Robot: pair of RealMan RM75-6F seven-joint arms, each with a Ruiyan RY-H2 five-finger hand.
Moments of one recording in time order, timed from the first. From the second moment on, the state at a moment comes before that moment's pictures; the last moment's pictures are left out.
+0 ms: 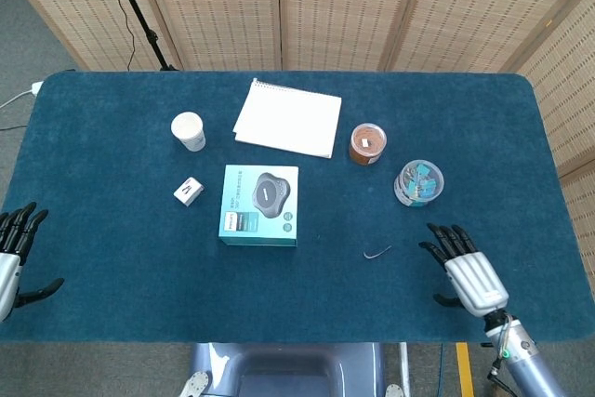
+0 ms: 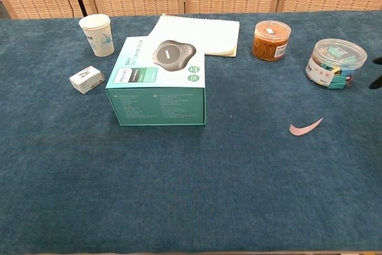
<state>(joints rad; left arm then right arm) -0.07 -1.07 -0.01 -1.62 1.57 1.54 -0.04 0.26 -1.24 0.01 -1.57 -1.64 1.23 -0.12</state>
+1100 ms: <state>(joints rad) -0.07 -1.07 -0.01 -1.63 1.55 1.52 -0.05 0.45 -1.46 0.06 -1.40 -1.51 1.05 -0.27</state>
